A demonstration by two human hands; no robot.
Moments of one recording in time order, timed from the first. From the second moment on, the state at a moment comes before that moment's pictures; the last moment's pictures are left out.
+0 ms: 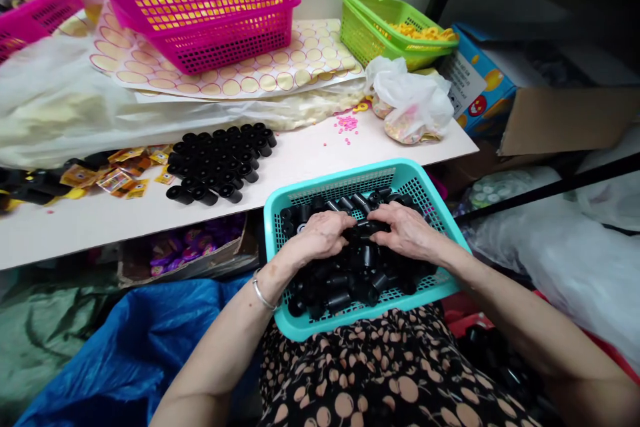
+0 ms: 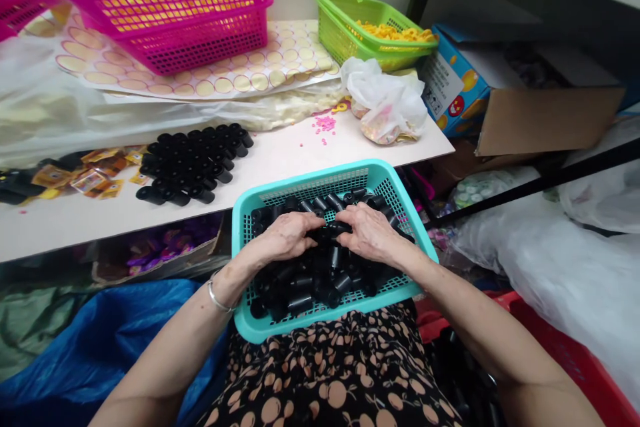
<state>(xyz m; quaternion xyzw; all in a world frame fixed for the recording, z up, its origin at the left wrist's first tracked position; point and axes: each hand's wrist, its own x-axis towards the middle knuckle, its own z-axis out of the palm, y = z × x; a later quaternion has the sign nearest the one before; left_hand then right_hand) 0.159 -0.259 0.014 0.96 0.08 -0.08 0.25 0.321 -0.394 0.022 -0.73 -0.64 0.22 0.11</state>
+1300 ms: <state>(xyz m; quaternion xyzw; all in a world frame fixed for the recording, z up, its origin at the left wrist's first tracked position) 0.153 -0.259 0.018 0.56 0.29 0.11 0.77 0.308 -0.403 0.052 -0.70 -0.65 0.18 0.21</state>
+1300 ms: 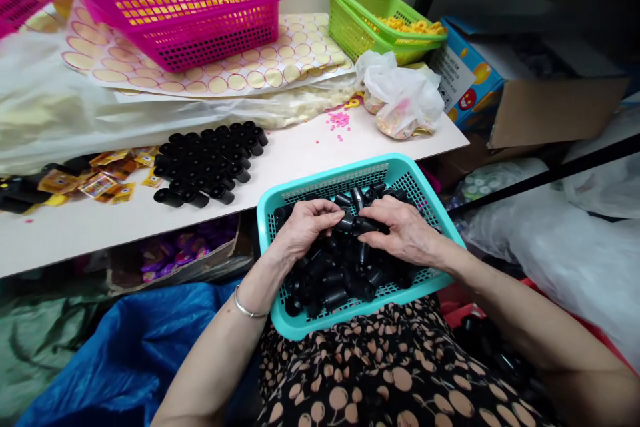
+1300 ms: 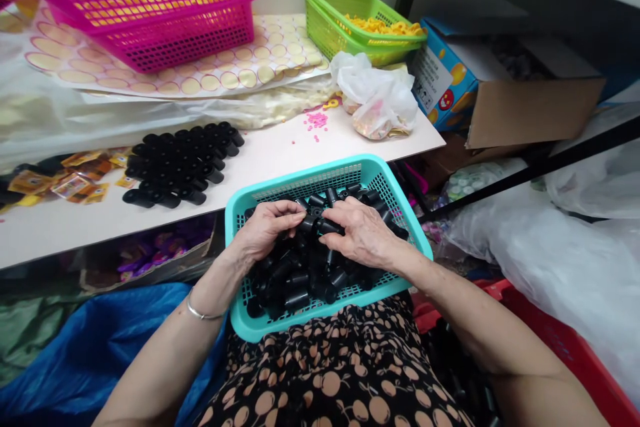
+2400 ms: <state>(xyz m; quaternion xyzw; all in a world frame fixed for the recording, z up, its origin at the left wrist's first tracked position) 0.142 -0.255 0.024 0.37 0.35 0.26 0.82 0.281 -0.347 0.042 -0.61 -0.57 0.26 0.48</state>
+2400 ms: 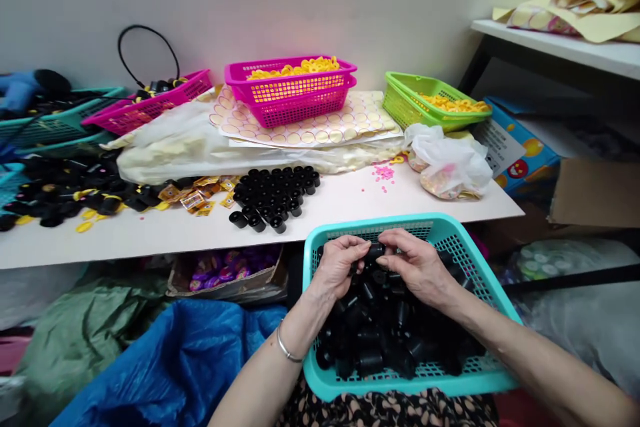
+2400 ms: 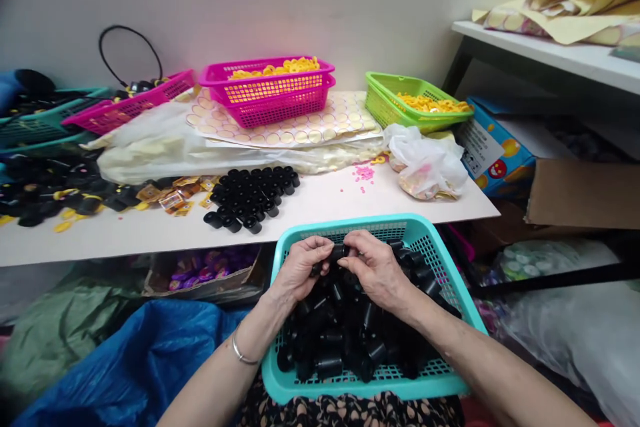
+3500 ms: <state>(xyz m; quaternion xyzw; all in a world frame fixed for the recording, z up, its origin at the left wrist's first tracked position) 0.061 -0.223 0.029 0.25 0.34 0.35 0.83 0.257 -0.275 0.041 -0.49 -0.80 0.33 0.10</state>
